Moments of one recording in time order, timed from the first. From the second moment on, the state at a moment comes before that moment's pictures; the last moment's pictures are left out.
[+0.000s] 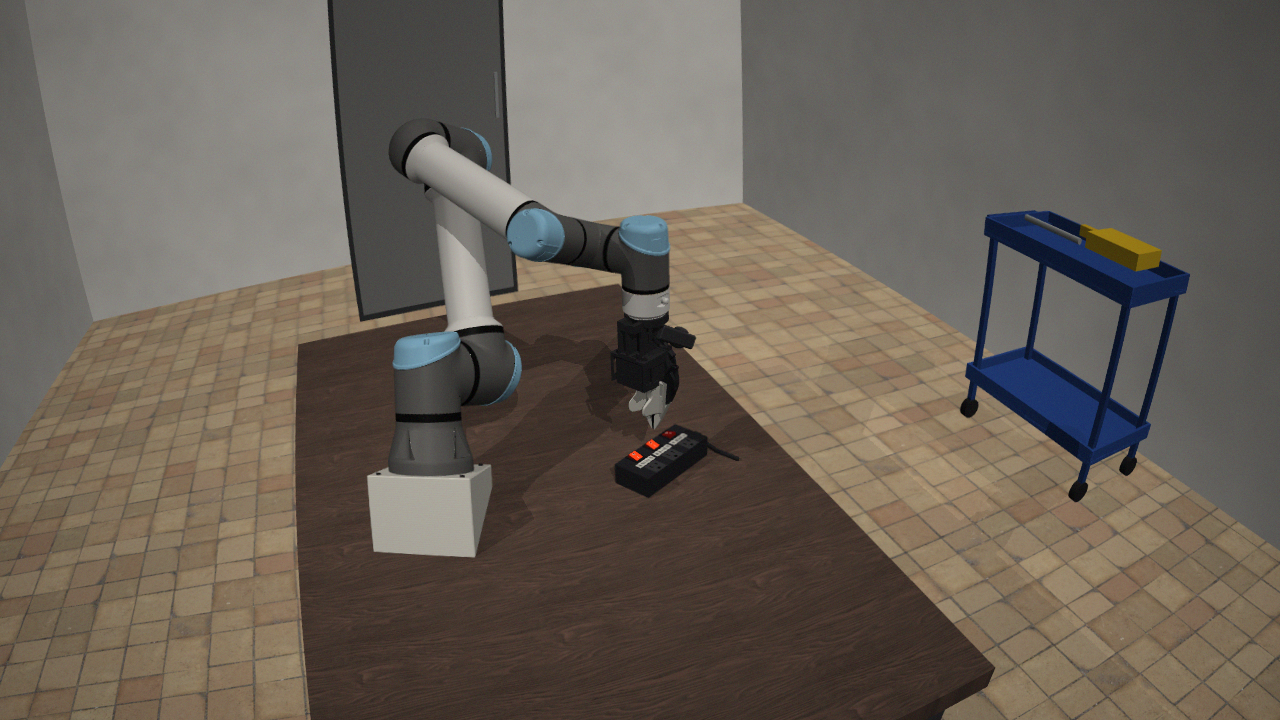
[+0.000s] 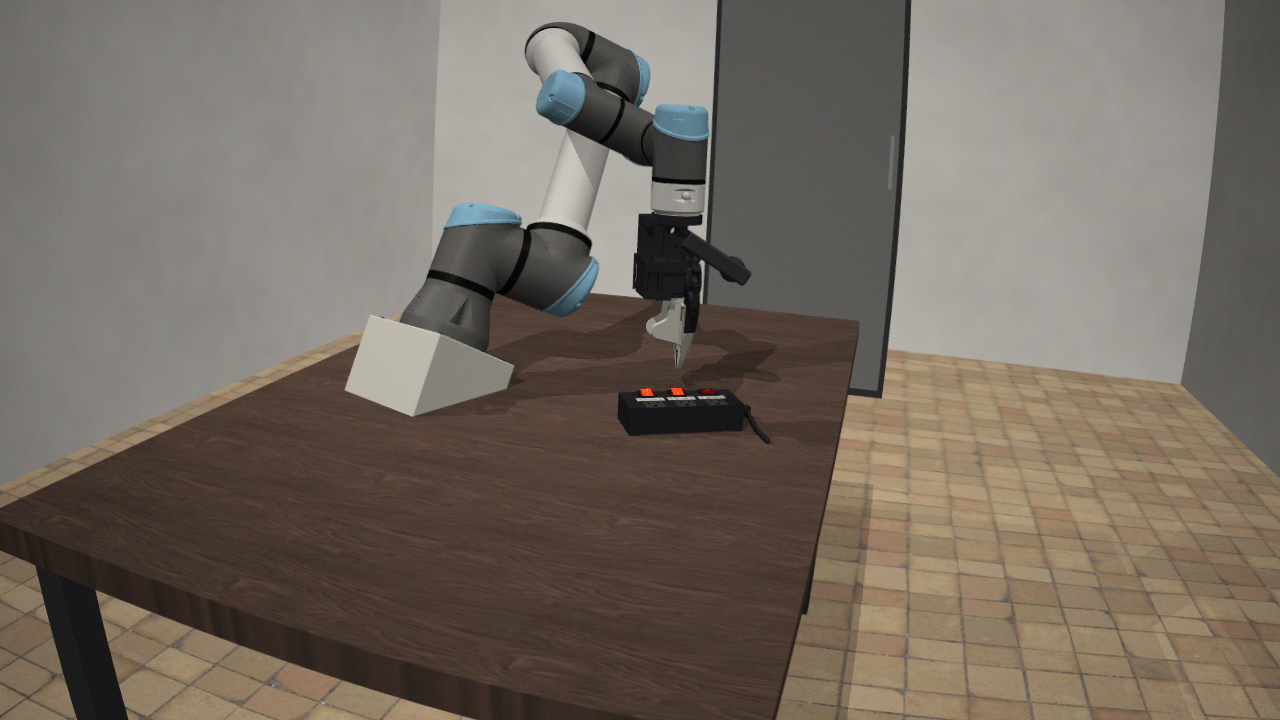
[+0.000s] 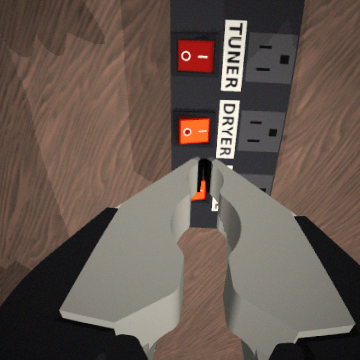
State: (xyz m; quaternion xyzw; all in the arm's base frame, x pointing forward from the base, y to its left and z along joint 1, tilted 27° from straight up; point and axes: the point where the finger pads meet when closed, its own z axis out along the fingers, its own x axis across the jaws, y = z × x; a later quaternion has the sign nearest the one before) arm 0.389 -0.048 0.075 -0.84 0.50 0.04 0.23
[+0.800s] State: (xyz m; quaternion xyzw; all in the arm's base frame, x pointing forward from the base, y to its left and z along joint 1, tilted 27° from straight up) arm 0.385 -0.060 0.101 -0.84 0.50 0.04 0.23
